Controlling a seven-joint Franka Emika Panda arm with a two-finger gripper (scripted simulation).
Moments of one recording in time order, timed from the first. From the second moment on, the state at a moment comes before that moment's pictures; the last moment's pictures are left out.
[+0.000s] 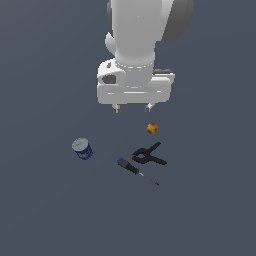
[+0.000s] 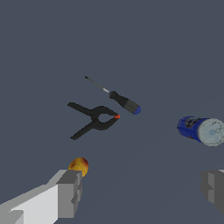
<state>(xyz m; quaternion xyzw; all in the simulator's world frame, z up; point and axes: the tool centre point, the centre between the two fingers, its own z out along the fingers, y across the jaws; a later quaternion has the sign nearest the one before) -0.005 0.016 0.317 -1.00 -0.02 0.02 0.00</state>
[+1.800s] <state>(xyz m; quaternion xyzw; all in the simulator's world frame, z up) 0.020 0.035 0.279 -0.99 0.14 -0.01 0.02</state>
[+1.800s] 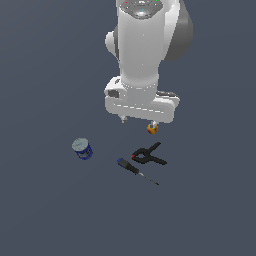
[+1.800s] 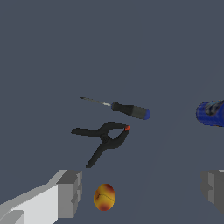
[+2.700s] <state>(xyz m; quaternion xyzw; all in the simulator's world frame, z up) 0.025 0.066 0.196 -0.93 0.36 0.01 0.03</state>
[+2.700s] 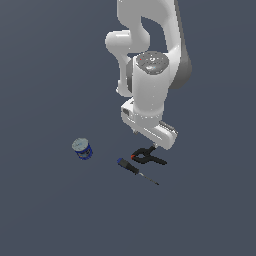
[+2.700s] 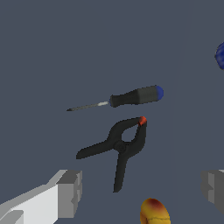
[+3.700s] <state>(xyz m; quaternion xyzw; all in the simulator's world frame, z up) 0.015 0.090 0.107 -0.82 0.58 0.01 0.01</state>
